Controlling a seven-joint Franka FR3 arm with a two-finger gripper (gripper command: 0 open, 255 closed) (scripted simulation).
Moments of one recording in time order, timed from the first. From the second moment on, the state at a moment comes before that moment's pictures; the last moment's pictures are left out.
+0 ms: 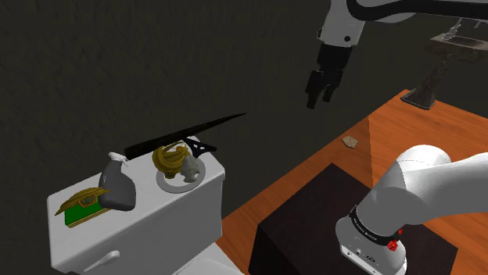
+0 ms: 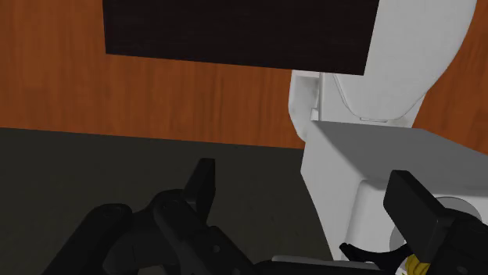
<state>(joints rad) 0.02 -0.77 -0.04 -2.39 0.10 1.53 -0.06</state>
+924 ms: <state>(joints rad) 0.15 -0.45 0.11 -2.35 0.15 1.84 -0.08</state>
